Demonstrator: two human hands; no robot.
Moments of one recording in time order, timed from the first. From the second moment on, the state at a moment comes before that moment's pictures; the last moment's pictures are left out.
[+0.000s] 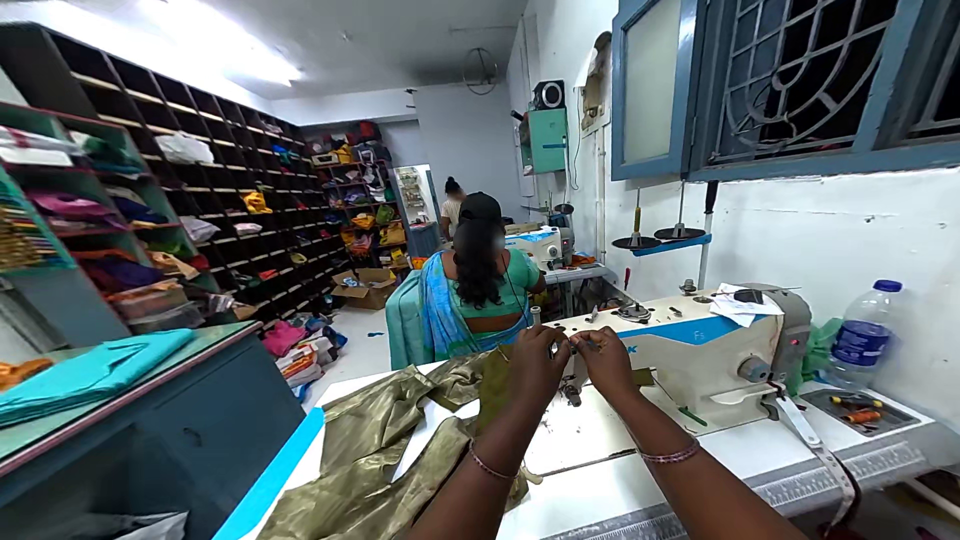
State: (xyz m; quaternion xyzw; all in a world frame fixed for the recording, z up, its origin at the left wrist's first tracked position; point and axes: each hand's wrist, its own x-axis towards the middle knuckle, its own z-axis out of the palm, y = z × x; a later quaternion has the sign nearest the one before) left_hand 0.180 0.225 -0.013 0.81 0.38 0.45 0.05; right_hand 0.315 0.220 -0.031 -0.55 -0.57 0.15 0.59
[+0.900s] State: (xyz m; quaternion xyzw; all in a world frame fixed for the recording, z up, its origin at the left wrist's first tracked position) left_hand 0.141 0.178 -0.064 0.76 0.35 0.42 0.36; right_hand 0.403 0.293 0.009 -0.54 -0.74 -0.07 0.40
